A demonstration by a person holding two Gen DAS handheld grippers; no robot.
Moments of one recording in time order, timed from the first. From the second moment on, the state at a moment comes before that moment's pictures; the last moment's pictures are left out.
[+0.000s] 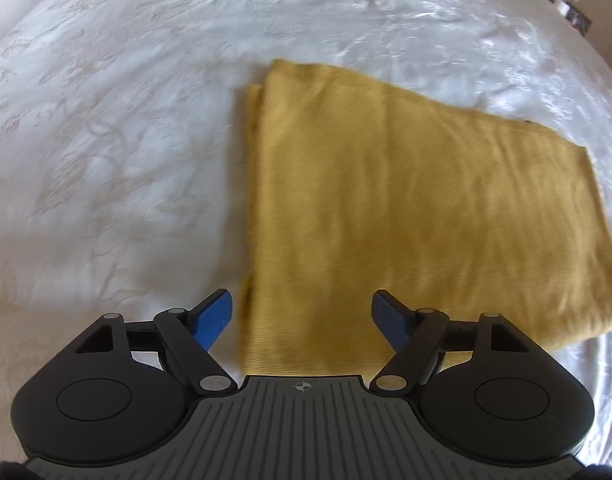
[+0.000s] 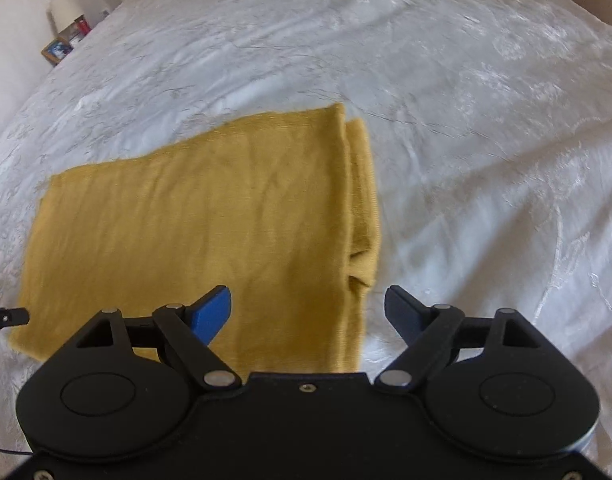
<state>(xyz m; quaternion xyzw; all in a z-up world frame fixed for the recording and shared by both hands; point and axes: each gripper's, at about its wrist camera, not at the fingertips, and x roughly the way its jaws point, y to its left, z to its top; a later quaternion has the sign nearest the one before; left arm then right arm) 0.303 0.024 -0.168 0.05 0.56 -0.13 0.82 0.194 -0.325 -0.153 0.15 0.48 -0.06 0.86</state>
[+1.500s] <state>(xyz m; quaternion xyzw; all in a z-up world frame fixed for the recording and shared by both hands) 0.202 -0.010 -0.238 0.04 0.62 -0.06 0.78 0.099 -0.291 -0.216 0.13 0.56 0.00 0.82</state>
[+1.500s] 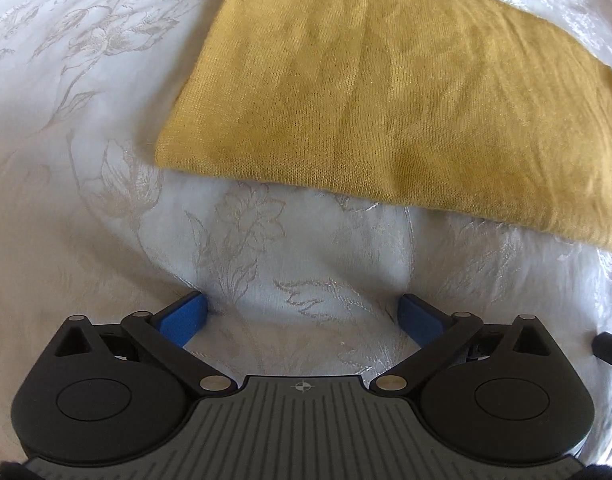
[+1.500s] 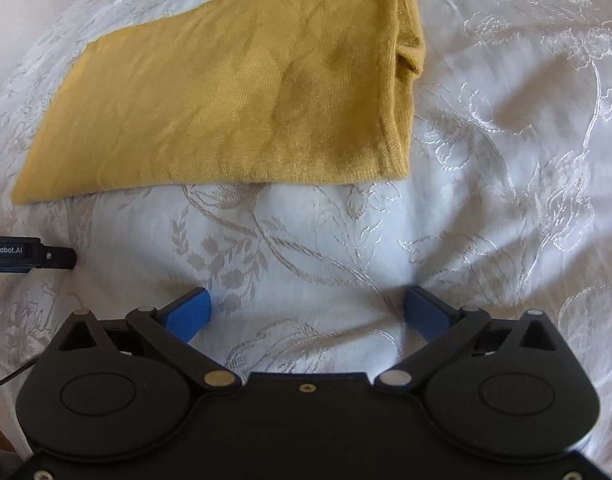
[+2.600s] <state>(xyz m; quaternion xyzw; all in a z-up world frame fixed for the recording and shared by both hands) 0.294 -0.115 -0.186 0.08 0.56 -0.10 0.82 0.230 -0.424 -0.227 0.39 0.47 0.13 0.78</state>
